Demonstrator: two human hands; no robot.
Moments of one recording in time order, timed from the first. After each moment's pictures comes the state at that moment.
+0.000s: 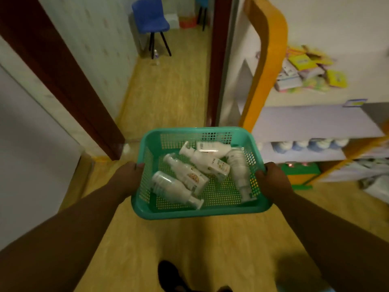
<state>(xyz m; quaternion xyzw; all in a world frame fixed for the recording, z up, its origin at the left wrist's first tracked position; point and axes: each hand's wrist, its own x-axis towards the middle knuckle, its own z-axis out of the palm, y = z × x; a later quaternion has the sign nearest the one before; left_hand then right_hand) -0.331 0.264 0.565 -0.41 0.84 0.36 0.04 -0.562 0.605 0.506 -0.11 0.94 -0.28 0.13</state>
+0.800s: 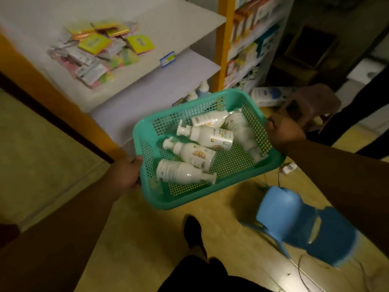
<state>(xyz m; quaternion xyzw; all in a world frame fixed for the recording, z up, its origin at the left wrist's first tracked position) -0.589 0.554 0.538 -0.18 0.85 0.45 0.20 -0.623 0.991 0.537 0.11 0.97 -0.22 0.00</state>
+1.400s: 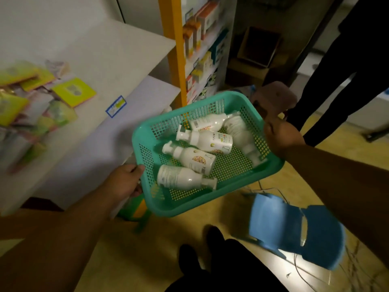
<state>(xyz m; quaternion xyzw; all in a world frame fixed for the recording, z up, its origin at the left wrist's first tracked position) -0.785 0.646 0.525 -0.07 0.85 0.44 0.29 -0.701 1.085 0.528 0.22 0.96 -0.19 -0.02</state>
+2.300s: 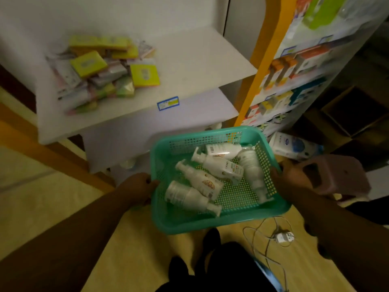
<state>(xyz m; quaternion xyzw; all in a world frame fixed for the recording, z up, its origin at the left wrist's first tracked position) -0.755 0.666 0.490 -0.19 0.89 0.33 0.25 -0.843 1.106 0.474 0.05 0.98 -0.20 0.06</state>
